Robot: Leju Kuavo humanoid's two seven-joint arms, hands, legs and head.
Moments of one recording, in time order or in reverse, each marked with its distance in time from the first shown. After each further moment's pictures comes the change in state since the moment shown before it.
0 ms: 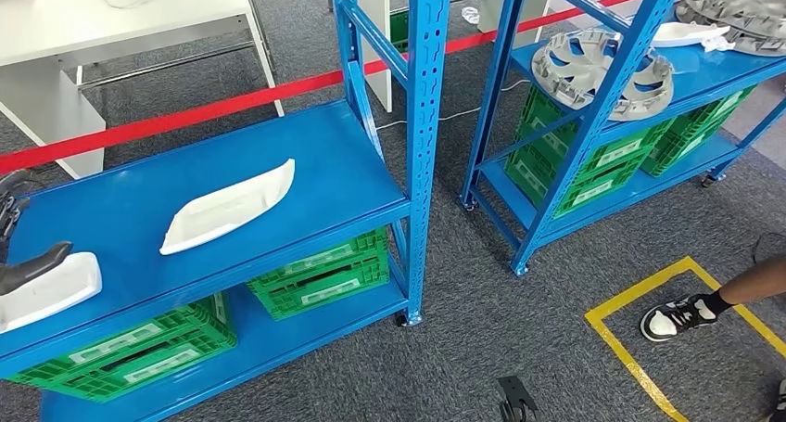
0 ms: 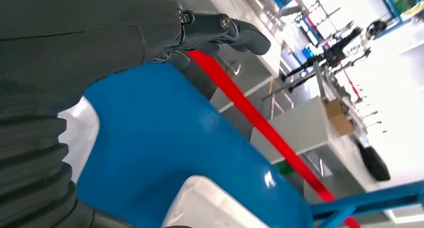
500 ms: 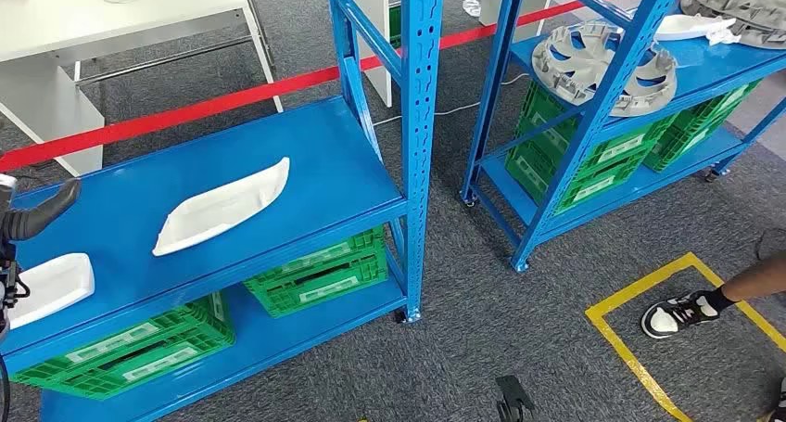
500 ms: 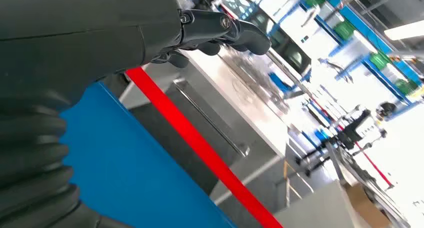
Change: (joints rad) left arm -0.153 -0.128 -0.059 0.106 -0.140 0.404 0.022; right arm -0.004 0.010 0.005 0.000 0.000 -0.012 0.002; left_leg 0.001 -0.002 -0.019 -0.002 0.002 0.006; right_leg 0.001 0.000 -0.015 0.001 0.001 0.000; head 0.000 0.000
